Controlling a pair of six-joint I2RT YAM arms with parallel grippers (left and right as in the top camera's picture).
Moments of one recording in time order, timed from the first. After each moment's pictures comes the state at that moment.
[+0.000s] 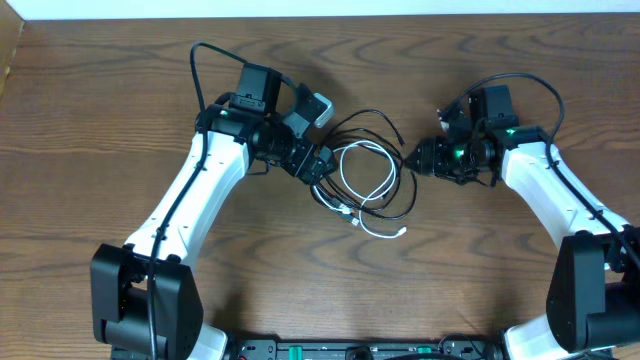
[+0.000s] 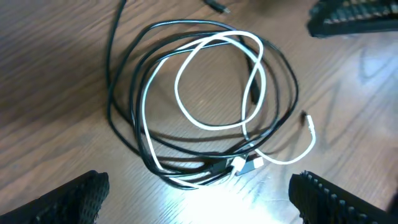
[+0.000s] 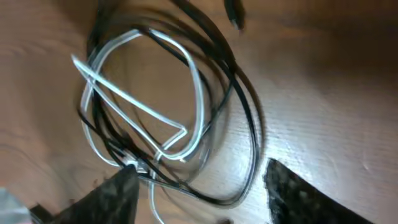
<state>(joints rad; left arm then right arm) -0.27 1.67 1.31 -0.81 0.51 0.35 0.14 1.70 1.10 -0.61 -0.51 0.30</state>
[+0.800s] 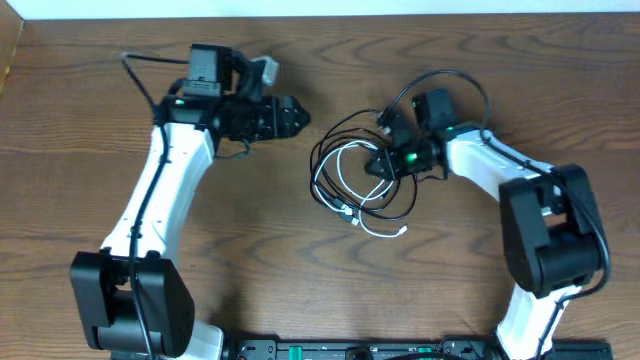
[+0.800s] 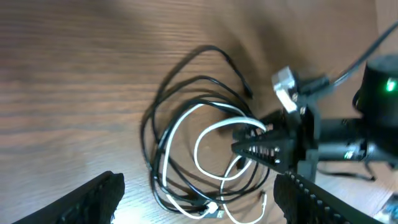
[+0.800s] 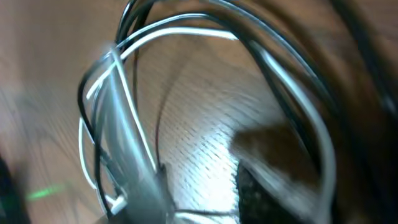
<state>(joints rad) -0.11 1.67 1.37 -0.73 0.58 -0.19 0.30 1.99 1.18 -0.39 -0.64 0.00</state>
